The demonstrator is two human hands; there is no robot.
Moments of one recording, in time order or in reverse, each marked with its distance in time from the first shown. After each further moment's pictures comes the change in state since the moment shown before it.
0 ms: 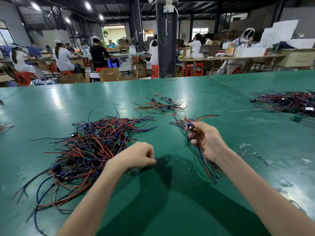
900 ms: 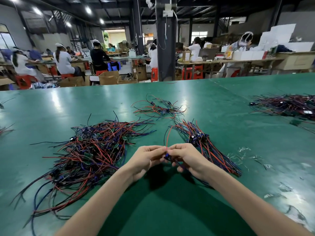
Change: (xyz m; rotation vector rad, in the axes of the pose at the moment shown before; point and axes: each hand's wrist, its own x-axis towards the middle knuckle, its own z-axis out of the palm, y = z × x) left_hand 0.018 0.013 0.036 -1.495 0.124 -0.077; right_hand -0.016 0.038 0.021 -0.463 -0.210 0.160
